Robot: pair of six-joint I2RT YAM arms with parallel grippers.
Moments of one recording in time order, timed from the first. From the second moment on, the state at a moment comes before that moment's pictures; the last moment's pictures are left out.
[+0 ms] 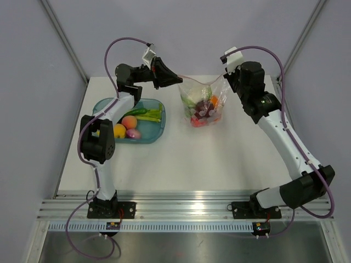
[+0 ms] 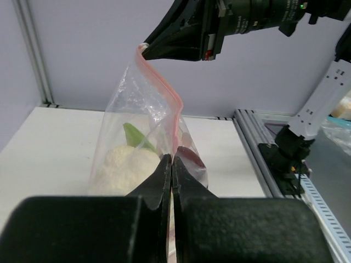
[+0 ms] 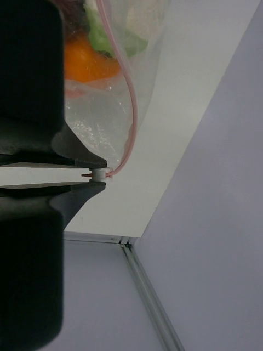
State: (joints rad) left arm -0.27 1.96 1.59 1.10 1.31 -0.86; right arm 0.38 1.39 1.50 -0.37 0.27 -0.42
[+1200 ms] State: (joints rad) left arm -0.36 1.36 1.33 -0.31 0.53 -0.13; right arm 0.36 0.96 1.08 -0.55 0.33 0.29
